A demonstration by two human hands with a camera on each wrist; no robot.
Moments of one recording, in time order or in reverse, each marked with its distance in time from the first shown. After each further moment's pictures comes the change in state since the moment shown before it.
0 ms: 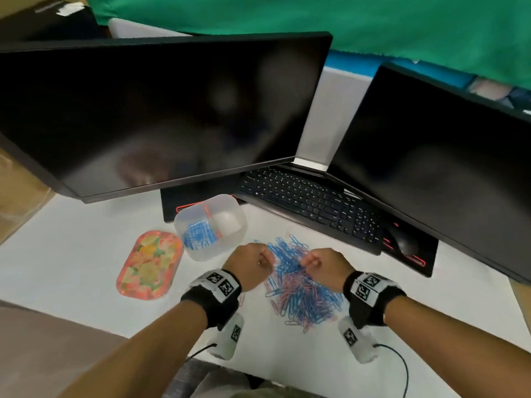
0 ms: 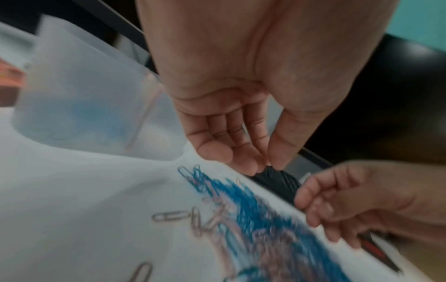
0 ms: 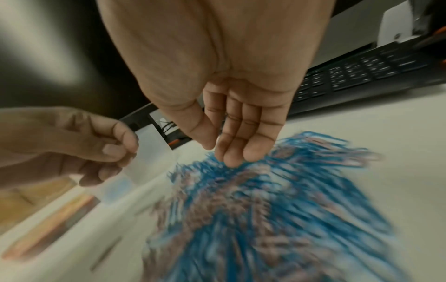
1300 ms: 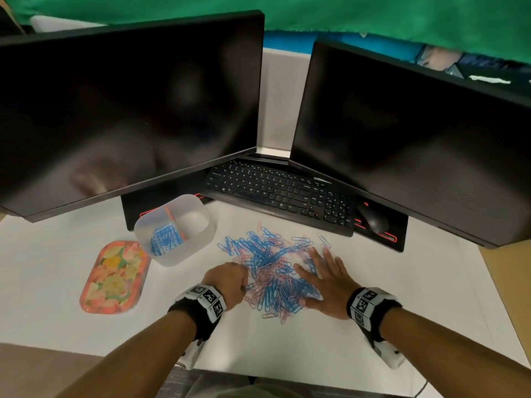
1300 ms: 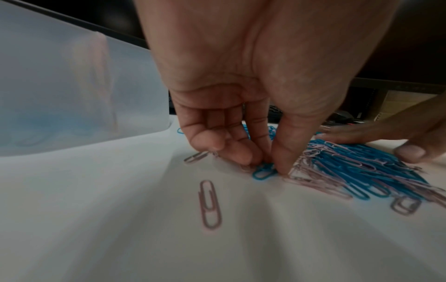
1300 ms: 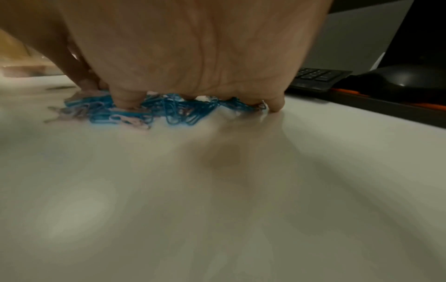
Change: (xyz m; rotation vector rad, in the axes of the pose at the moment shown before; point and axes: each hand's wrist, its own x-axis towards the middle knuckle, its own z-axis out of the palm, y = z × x) left_hand 0.014 -0.026 0.054 0.682 -0.161 0.017; right_hand -0.025 0.115 0.014 -0.746 -0.195 -0.122
